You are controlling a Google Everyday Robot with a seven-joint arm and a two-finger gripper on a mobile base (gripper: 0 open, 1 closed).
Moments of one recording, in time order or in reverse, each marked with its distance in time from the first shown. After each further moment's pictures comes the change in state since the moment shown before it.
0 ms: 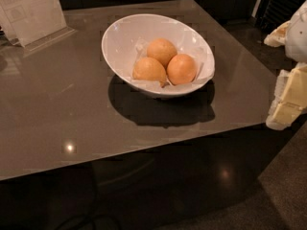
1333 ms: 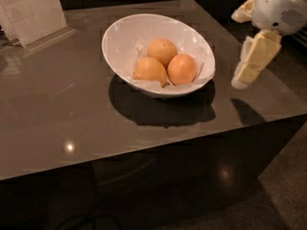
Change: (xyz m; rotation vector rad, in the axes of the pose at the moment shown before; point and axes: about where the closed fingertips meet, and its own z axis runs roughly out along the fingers) arm -0.055 -0.071 0.019 0.000 -0.195 -0.056
